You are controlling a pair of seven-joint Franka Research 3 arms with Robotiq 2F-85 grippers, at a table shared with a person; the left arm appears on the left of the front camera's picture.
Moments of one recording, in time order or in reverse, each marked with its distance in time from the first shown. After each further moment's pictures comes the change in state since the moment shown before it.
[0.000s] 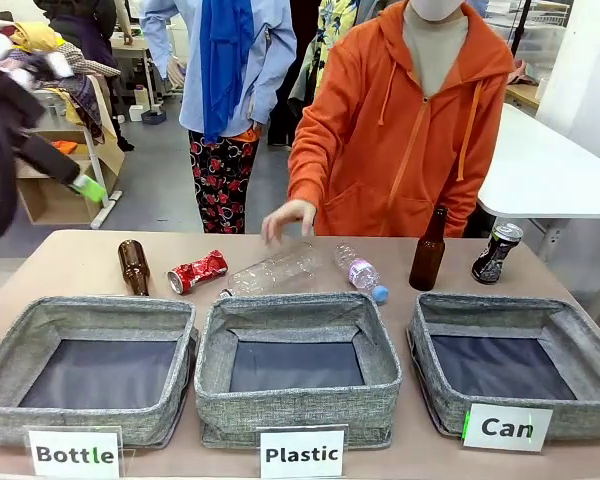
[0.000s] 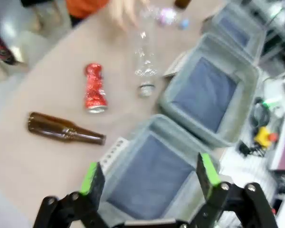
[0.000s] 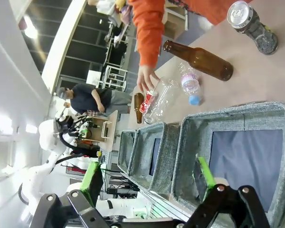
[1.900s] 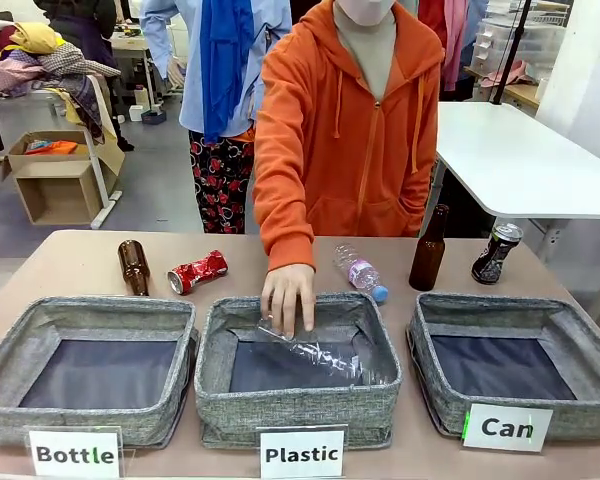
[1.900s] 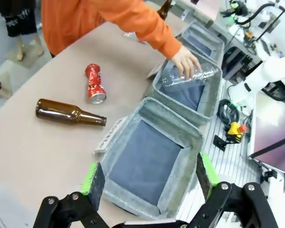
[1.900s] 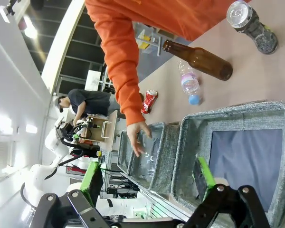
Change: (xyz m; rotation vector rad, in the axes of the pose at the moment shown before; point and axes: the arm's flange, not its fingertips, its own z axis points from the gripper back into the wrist) left arm -0.127 0.080 0.103 -0.227 -0.242 0.012; right arm 0.000 0.000 0.000 -0.001 0.001 -0.001
